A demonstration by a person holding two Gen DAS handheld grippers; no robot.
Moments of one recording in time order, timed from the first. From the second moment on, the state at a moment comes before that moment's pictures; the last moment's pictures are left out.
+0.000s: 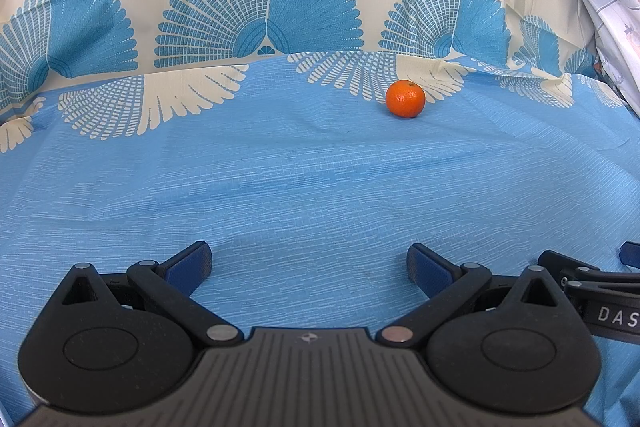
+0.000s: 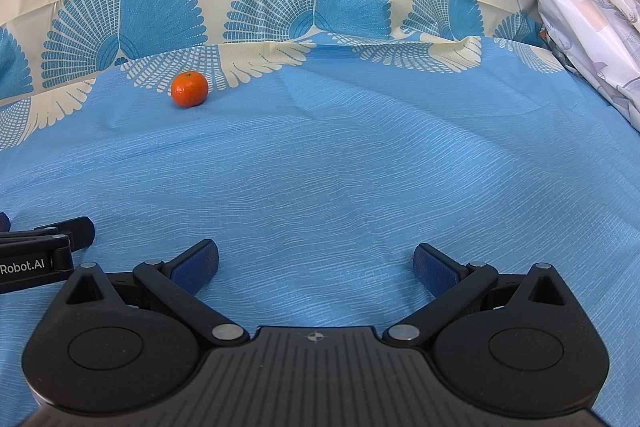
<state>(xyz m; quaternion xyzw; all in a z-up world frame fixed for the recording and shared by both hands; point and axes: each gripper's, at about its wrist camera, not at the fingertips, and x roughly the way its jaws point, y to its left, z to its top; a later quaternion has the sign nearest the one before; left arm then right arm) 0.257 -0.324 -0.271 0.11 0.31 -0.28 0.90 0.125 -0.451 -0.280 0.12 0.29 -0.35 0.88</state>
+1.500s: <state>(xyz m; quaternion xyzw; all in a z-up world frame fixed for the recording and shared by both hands) 0.258 -0.334 -0.265 0.12 0.34 -0.26 0.89 0.128 -0.462 -0.273 0.13 0.31 -0.33 0.88</state>
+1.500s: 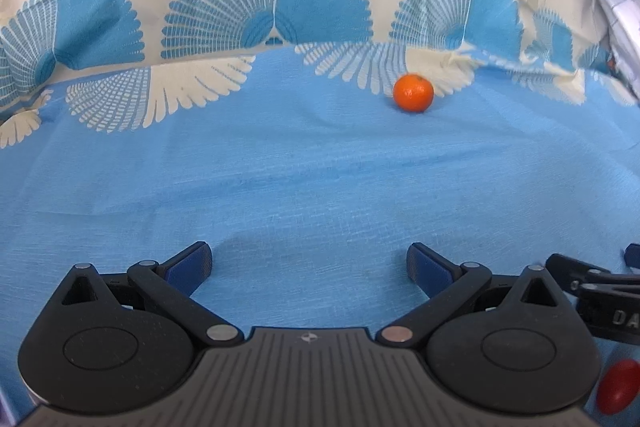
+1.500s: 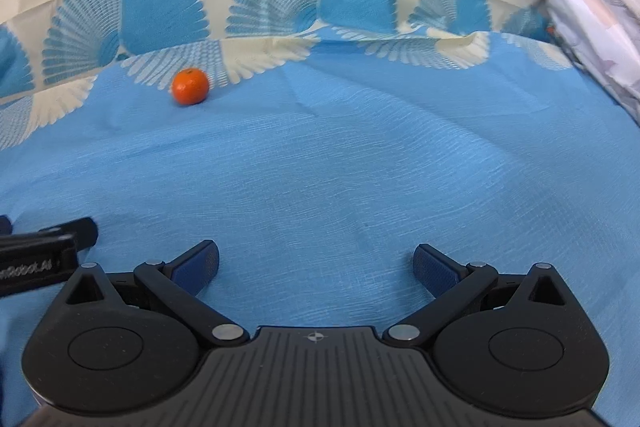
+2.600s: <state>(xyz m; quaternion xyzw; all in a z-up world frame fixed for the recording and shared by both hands) 0.335 -0.470 -0.195 0.21 0.35 -0.31 0.86 0.053 -0.489 -0.251 0.23 0.32 -0.37 0.84</state>
